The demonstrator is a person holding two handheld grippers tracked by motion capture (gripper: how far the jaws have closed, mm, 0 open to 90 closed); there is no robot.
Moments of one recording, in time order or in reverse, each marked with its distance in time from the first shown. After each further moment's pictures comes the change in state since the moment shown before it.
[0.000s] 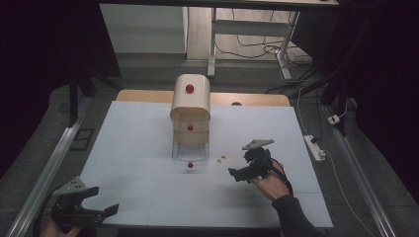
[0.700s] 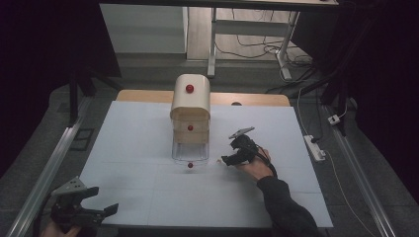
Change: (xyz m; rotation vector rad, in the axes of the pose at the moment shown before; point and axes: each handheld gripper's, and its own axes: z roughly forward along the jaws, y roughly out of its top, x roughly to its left) left arm 0.002 0.000 0.000 -0.003 -0.009 -0.012; right arm -0.021 0.029 0.067 0.089 -0.029 -0.053
